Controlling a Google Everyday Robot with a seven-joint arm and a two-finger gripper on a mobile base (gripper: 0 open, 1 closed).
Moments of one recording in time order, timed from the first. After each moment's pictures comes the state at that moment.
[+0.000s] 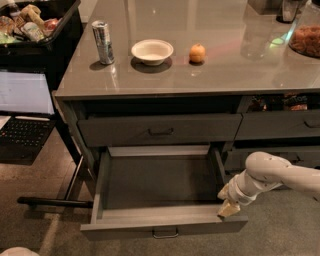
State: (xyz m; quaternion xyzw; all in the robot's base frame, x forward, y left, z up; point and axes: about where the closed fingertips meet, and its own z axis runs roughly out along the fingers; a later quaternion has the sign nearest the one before) arm 0.483 -0.252 0.438 -0.61 0.78 0.13 0.10
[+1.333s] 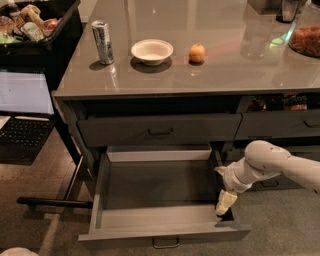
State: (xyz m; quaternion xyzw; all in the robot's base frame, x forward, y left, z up) arm 0.523 -0.230 0.476 -0.62 0.75 0.13 0.16
